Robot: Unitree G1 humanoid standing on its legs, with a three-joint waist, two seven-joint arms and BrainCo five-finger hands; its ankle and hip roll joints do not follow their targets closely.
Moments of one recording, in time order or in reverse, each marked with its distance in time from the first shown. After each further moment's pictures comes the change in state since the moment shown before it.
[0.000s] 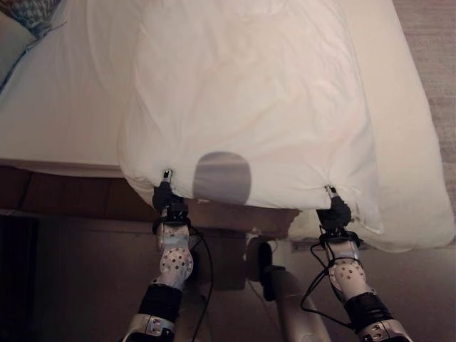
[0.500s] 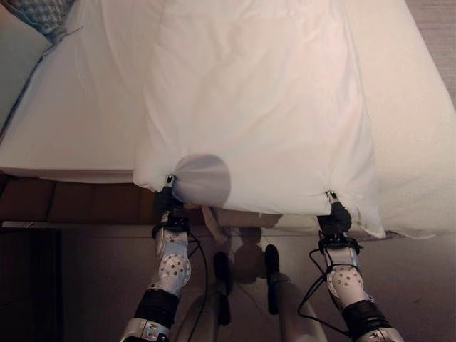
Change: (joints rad) left arm 0.077 0.051 0.003 0.019 0.039 0.015 -0.005; right arm 0.030 0.045 0.028 0.009 -0.028 -0.007 -0.003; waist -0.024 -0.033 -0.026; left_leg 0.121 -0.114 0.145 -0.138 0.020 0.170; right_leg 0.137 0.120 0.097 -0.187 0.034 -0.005
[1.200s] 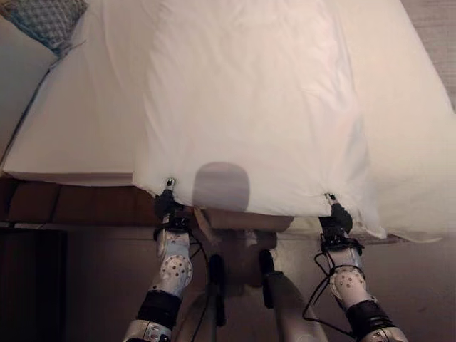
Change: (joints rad) left arm -0.042 -0.046 0.017 0.089 0.041 -0.008 0.144; right arm -0.040 -0.027 0.001 0.082 -0.112 -0.001 -0.054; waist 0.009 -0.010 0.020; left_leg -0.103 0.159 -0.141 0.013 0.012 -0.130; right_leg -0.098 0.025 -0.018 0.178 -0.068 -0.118
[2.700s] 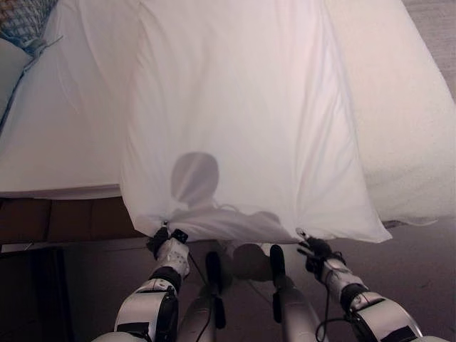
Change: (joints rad) left arm -0.234 0.034 0.269 0.862 0.268 0.167 0.269; right arm -0.193 -0.028 0.127 0.857 -0.614 0.282 -0.011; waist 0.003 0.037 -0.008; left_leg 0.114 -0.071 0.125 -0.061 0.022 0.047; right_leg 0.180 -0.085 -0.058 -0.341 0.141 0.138
